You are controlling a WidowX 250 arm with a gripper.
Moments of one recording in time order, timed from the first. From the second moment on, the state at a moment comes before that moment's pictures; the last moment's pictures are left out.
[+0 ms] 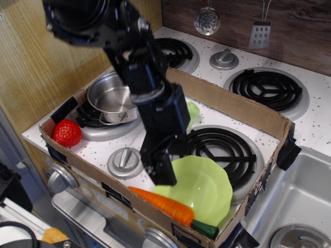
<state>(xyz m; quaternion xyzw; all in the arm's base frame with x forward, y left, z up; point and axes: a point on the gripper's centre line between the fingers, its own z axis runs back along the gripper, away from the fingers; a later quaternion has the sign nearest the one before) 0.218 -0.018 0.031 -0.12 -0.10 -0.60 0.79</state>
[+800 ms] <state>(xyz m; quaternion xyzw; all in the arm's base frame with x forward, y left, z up) 0.208 -0.051 0.033 -0.01 -0.13 -0.64 0.75</state>
